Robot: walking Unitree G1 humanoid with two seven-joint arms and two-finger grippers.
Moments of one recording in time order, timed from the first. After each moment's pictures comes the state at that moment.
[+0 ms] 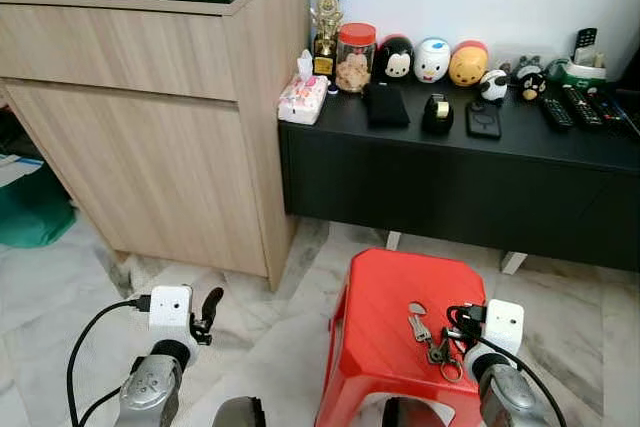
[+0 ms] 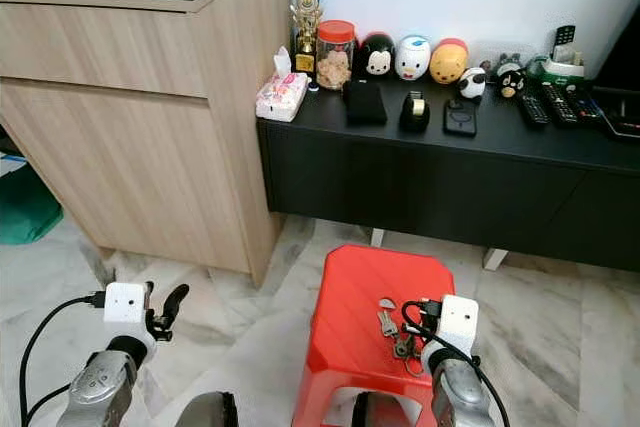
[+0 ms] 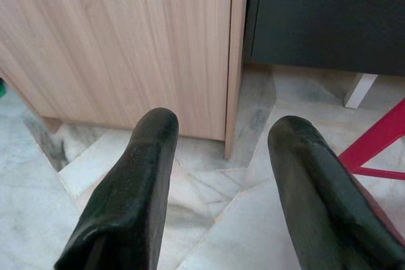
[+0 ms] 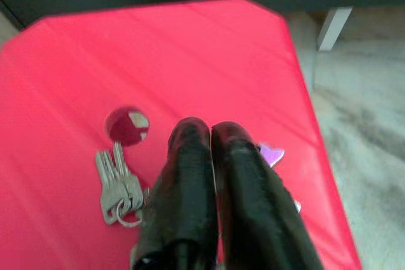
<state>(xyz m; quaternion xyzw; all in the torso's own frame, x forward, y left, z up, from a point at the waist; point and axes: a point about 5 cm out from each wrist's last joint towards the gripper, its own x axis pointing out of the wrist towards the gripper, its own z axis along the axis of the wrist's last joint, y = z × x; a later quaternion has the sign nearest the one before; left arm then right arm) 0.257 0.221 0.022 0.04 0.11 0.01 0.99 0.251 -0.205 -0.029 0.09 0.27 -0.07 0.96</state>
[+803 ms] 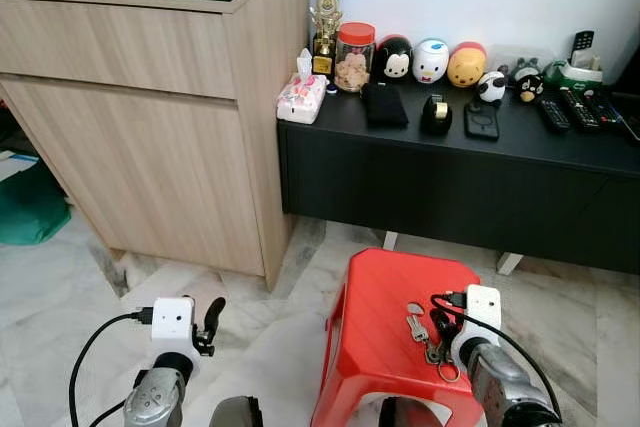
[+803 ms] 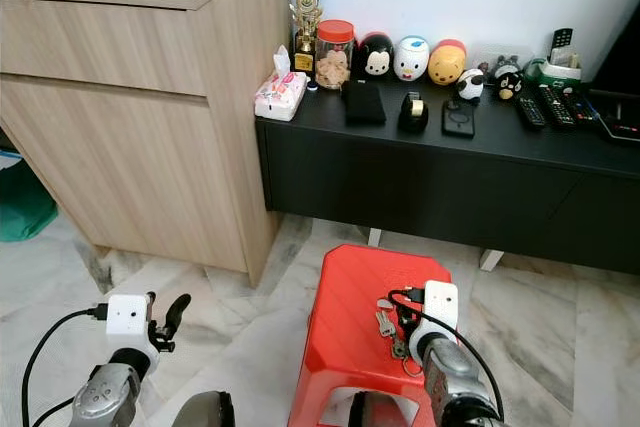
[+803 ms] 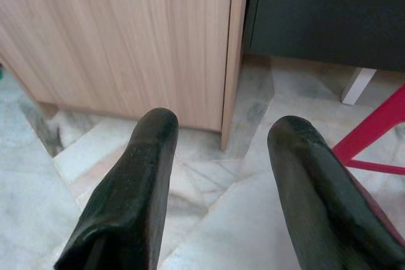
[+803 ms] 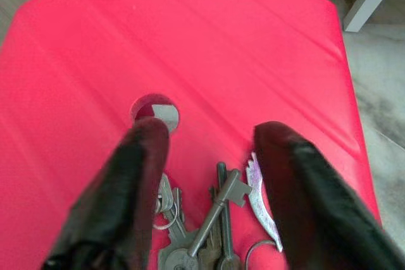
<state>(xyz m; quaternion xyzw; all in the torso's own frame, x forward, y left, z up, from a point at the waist) 0.239 0.216 0.010 0.03 0.11 0.01 0.99 0.273 -0.196 -0.023 0.08 0.33 -0.03 0.94</state>
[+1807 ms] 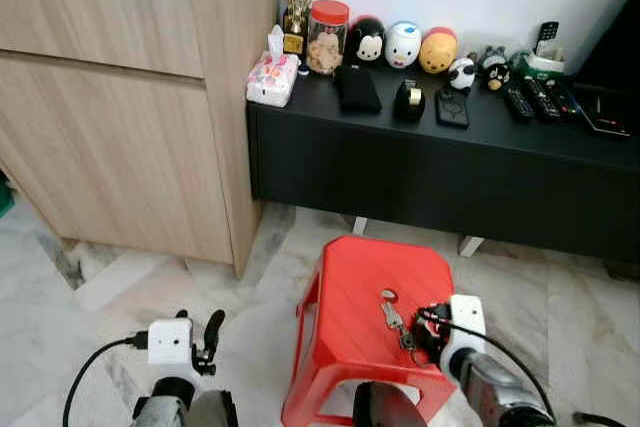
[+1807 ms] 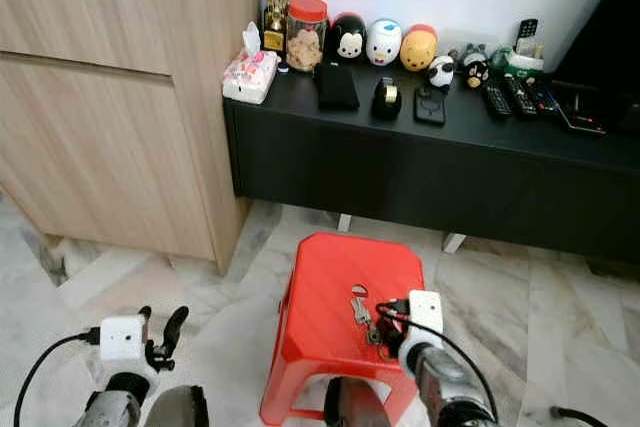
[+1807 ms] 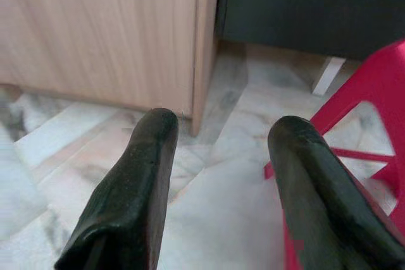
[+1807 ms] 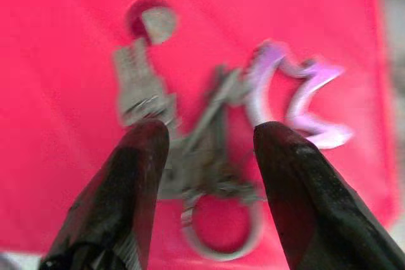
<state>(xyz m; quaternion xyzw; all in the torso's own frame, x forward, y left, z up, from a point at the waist) 0.210 0.211 0.015 0.02 0.09 0.03 1.00 0.257 -0.172 -0.039 0.11 0.36 0.05 0.92</state>
